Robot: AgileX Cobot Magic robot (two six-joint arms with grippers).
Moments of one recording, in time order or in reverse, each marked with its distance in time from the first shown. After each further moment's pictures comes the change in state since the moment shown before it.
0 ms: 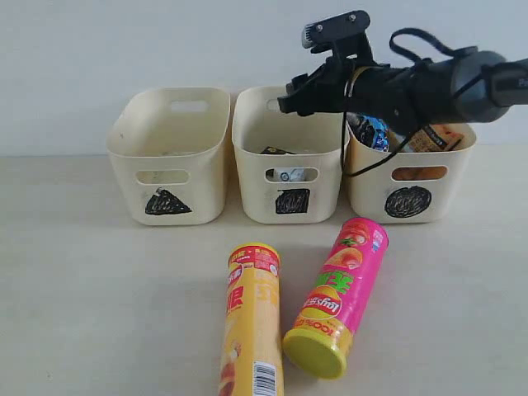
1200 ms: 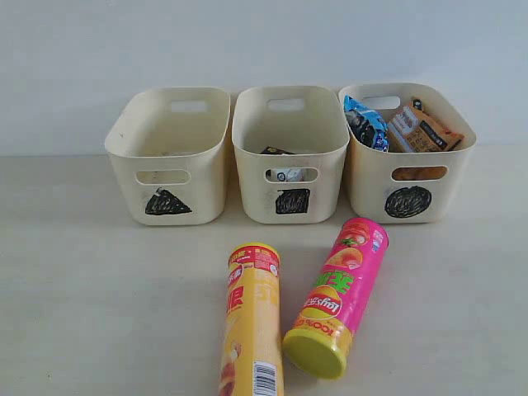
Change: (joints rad) left arm 0.000 0.000 0.000 0.000 0.000 0.000; right arm -0.390 -1.017 0.714 0.071 0.633 0.099
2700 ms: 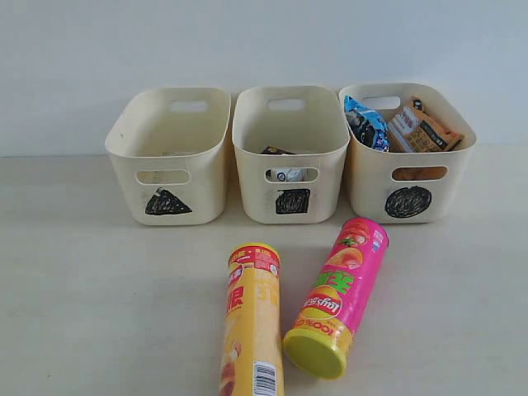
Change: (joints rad) left arm 0.000 0.000 0.000 0.000 0.000 0.000; right arm 0.000 -0.811 0.518 0.160 -0.020 -0.201
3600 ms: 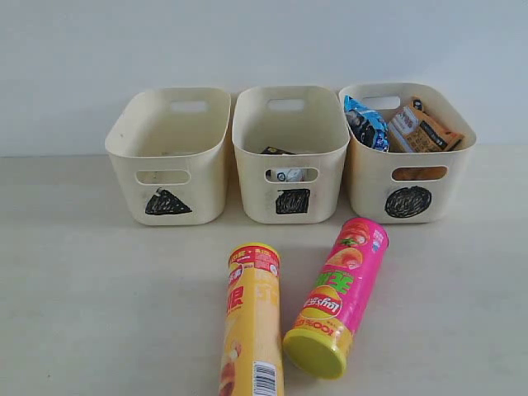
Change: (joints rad) left arm 0.000 0.000 0.000 0.000 0.000 0.000; right arm 0.000 -0.287 0.341 0.093 -0.114 -0.083
